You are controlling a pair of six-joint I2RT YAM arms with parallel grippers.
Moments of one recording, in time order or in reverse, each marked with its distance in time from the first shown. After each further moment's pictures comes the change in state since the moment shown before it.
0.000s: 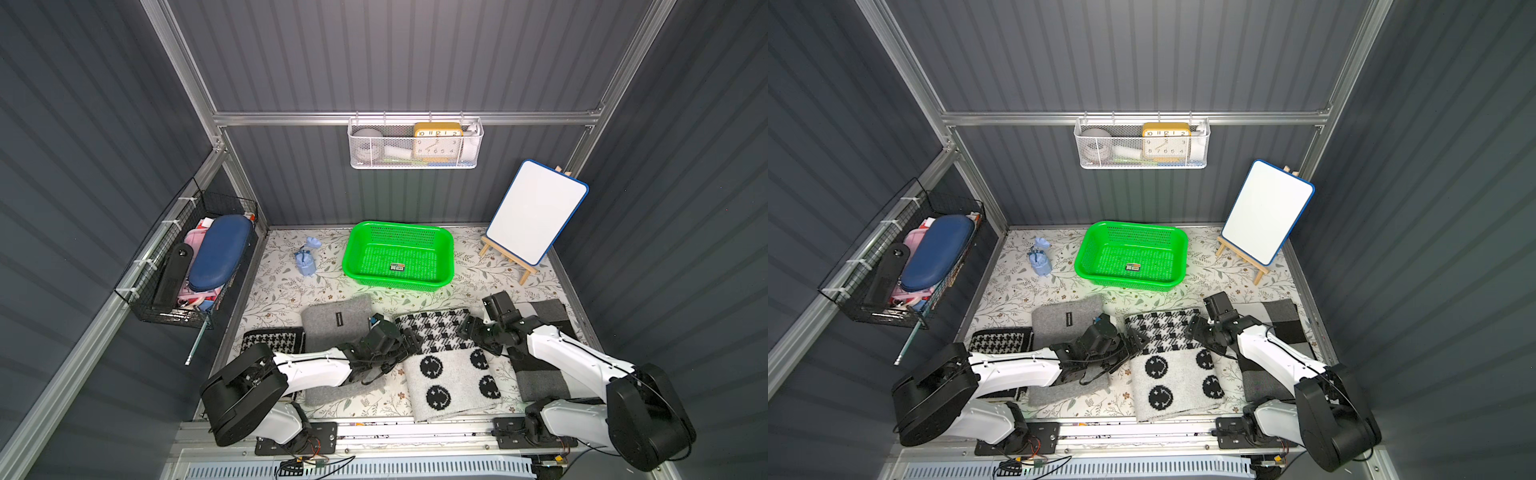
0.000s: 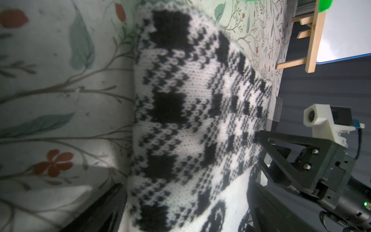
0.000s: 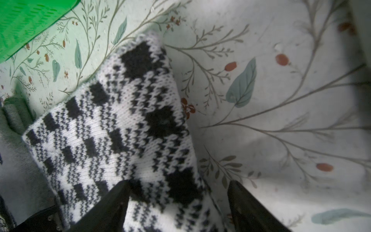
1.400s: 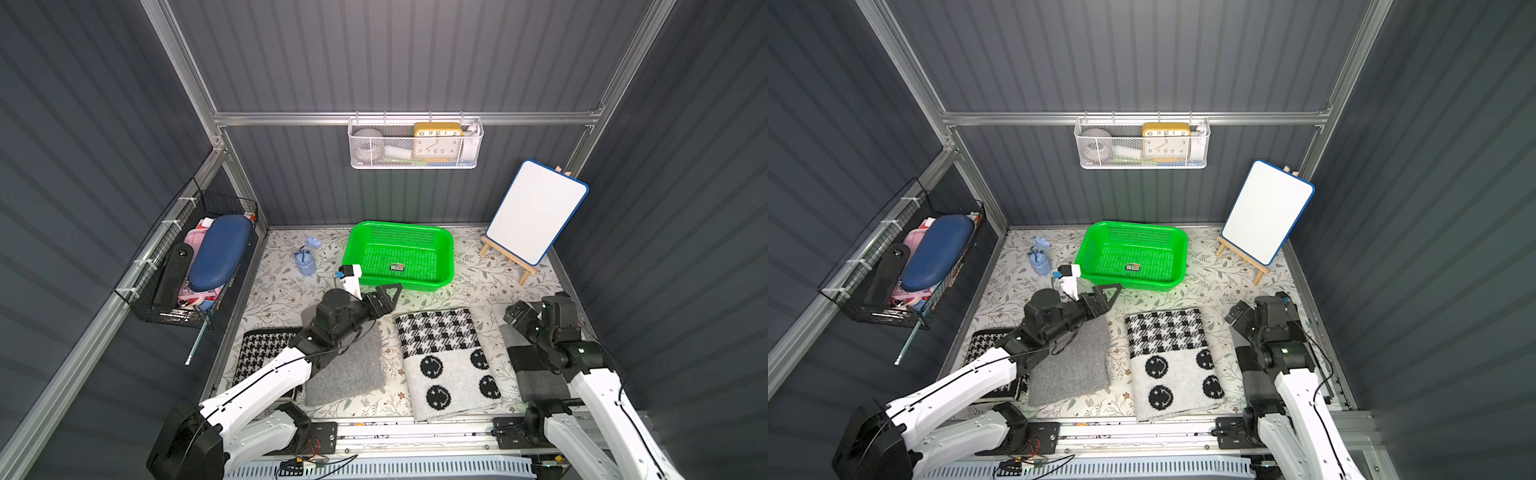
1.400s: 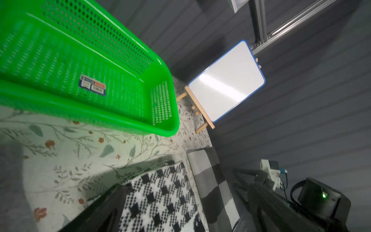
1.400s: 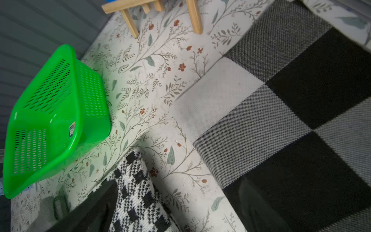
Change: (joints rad) left arm 0.257 -0.360 0.067 0.061 0.059 0.415; right arm -0.332 -0.464 0.038 -0.217 0.214 -0.015
